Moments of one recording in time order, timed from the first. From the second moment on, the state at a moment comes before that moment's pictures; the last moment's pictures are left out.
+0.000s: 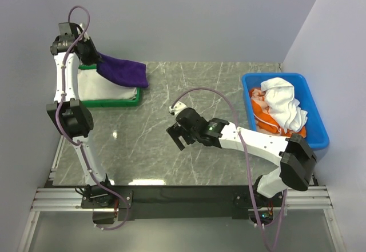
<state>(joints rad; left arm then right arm) 0.21 2.16 2.35 -0.94 0.28 -0.28 0.99 1.48 1.09 -0.47 0.25 0.17</state>
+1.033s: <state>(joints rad) 0.30 2.31 2.36 -0.97 0.14 -0.05 1.00 1.61 1.22 -0.61 0.25 0.13</state>
